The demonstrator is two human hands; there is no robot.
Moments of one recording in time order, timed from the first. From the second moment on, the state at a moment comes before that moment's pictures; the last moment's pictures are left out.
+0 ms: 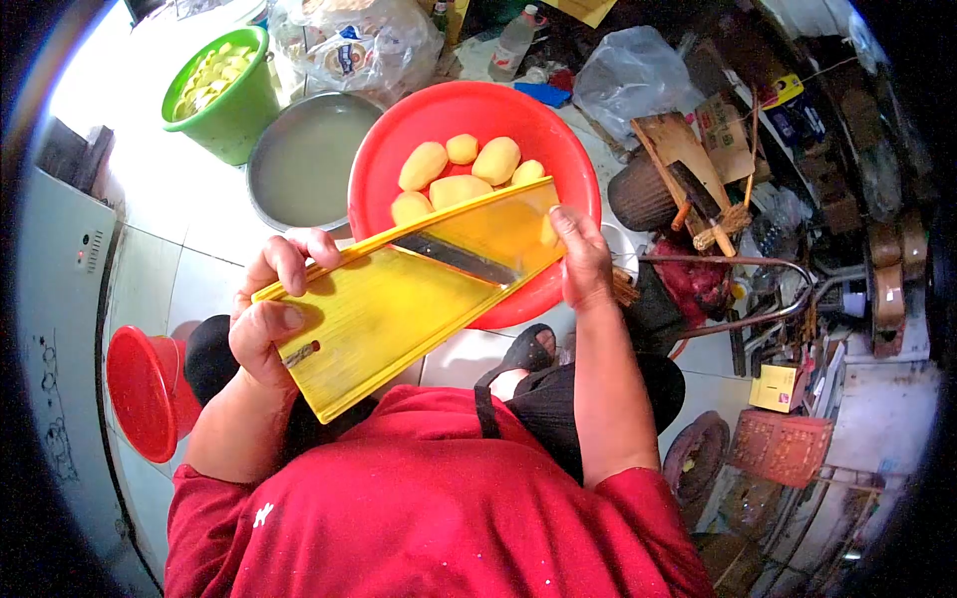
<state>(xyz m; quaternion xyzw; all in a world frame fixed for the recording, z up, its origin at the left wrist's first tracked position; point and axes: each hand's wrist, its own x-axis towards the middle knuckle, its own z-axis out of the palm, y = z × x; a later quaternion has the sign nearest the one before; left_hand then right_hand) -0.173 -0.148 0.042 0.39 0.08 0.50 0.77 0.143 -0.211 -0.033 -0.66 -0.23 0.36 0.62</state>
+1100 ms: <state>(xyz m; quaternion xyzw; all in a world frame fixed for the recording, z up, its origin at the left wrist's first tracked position) -0.267 -0.024 0.001 0.28 0.11 0.47 0.83 0.308 -0.613 0.049 -0.84 -0.28 -0.33 0.31</state>
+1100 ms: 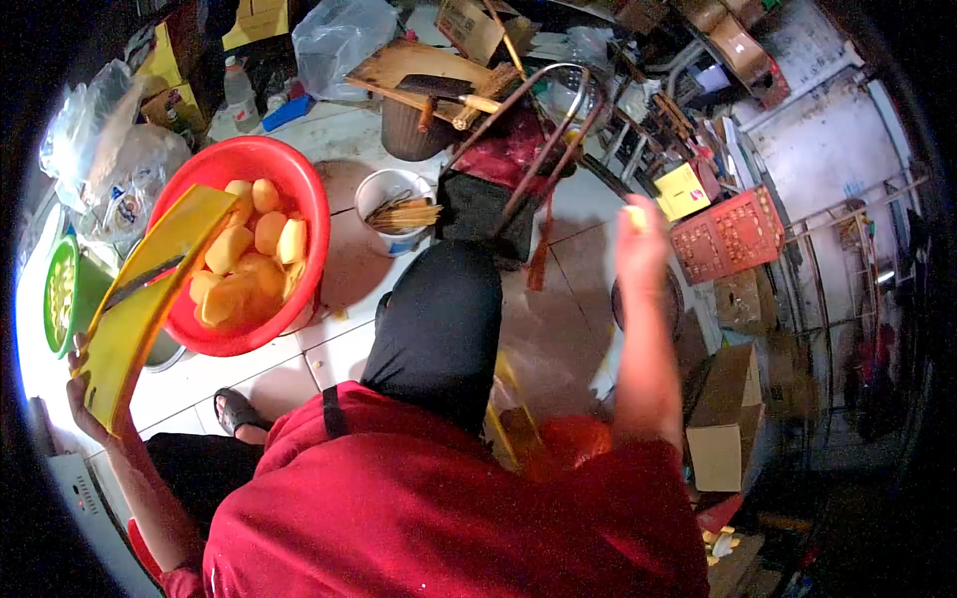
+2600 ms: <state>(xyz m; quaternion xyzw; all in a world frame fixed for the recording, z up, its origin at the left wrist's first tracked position) -0.168 -0.011 0.058 0.27 0.21 0.51 0.79 0.110 -0.217 -0.024 -0.68 -0.63 0.32 0.19</state>
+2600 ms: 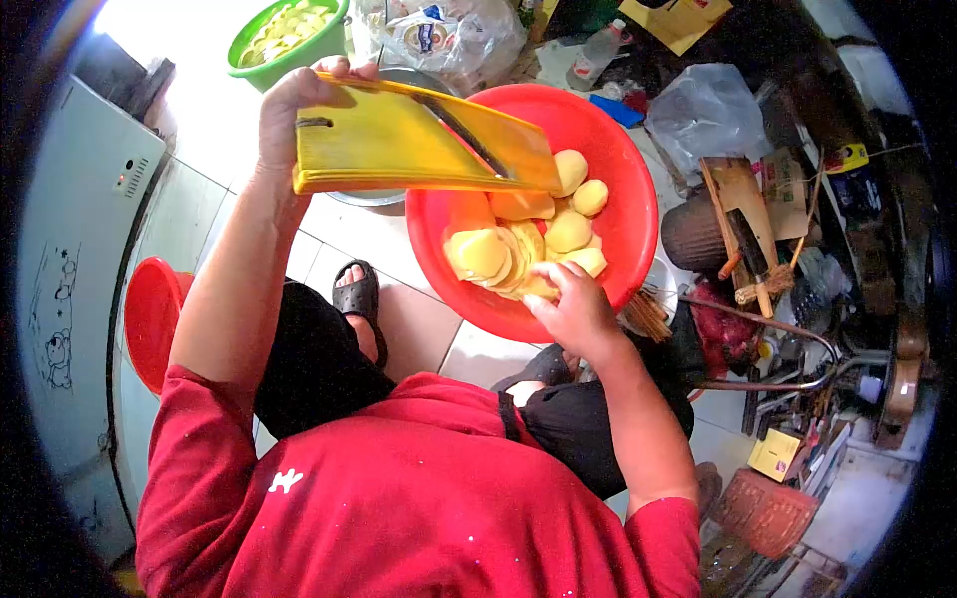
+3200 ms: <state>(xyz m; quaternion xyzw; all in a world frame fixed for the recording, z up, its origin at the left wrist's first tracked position) -0.201 -0.008 0.053 0.28 0.16 0.51 0.80 0.072 -0.150 -0.072 -0.57 -0.77 0.23 0.17</state>
